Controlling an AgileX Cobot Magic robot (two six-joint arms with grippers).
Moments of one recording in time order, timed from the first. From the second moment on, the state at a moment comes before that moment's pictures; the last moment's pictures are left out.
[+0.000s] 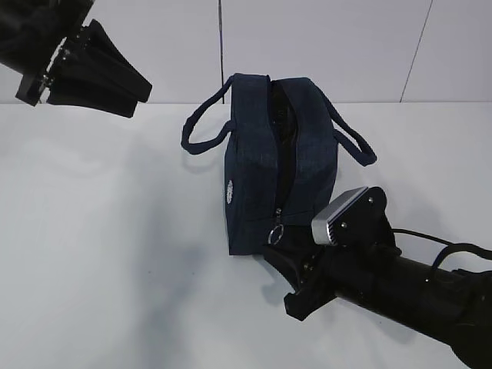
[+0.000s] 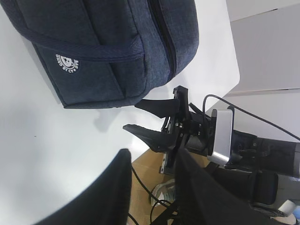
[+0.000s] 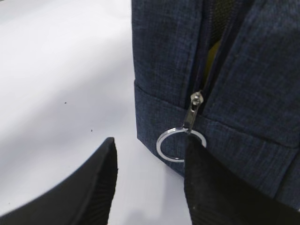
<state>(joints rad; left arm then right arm) -0.17 1.66 -1.38 -0.94 1.21 0.34 0.45 1.92 -0.47 -0.27 -1.02 0.08</state>
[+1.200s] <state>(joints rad) -0.17 1.66 -1.38 -0.94 1.21 0.34 0.45 1.99 -0.59 -0.24 -0.86 0.05</state>
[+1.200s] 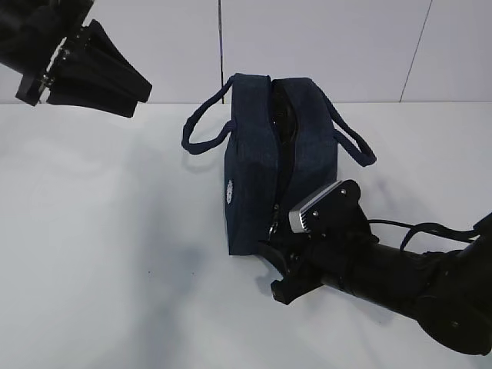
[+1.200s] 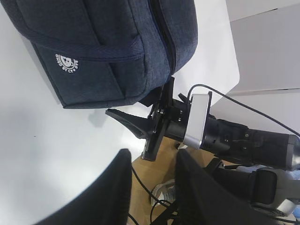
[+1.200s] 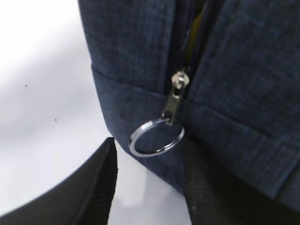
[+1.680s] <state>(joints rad) -0.17 1.66 -1.38 -0.94 1.21 0.34 0.45 2.00 -0.59 -0.20 -0.96 0.05</state>
